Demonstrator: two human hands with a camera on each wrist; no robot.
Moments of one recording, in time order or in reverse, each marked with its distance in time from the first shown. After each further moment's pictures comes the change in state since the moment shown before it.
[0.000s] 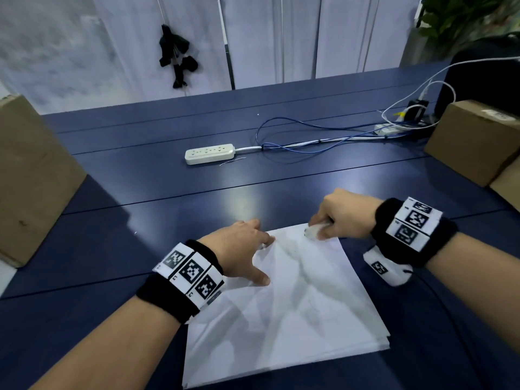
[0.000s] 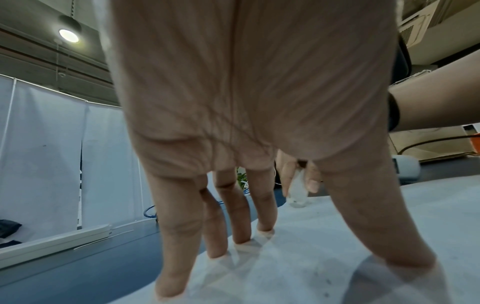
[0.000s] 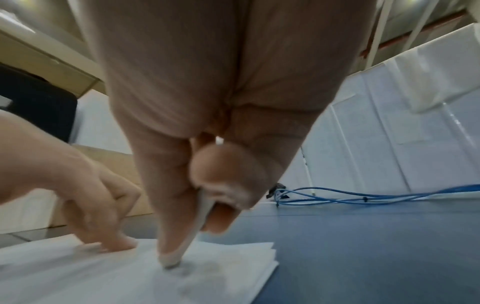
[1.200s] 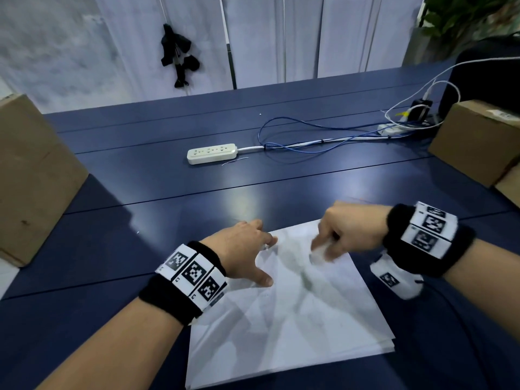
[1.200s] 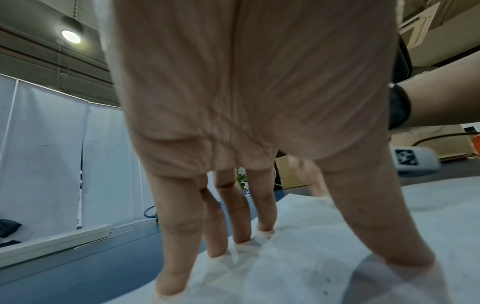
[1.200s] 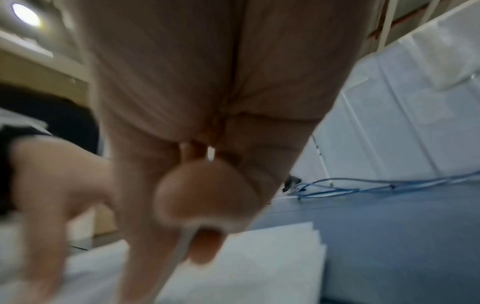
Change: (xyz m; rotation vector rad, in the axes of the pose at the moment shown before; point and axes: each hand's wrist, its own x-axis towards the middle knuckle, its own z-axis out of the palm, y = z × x) left_hand -0.001 -0.001 0.001 -0.014 0.004 0.001; right_hand -0.004 -0.004 0.009 0.069 -0.171 -0.067
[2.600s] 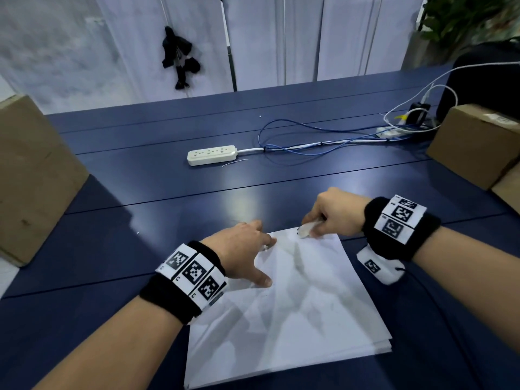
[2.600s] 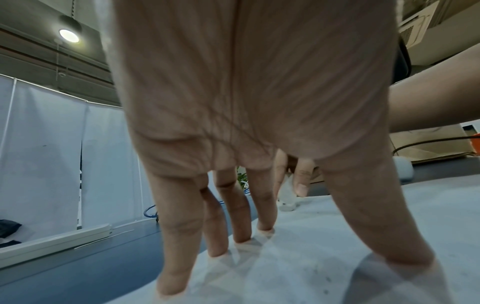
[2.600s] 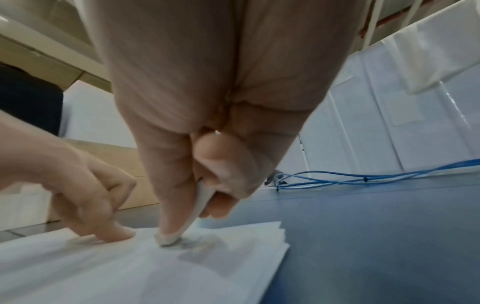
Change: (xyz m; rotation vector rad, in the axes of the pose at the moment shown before) left_hand -0.001 0.002 -0.002 0.018 0.004 0.005; right_hand 0.017 -0.001 -0.013 -0.013 0.226 0.053
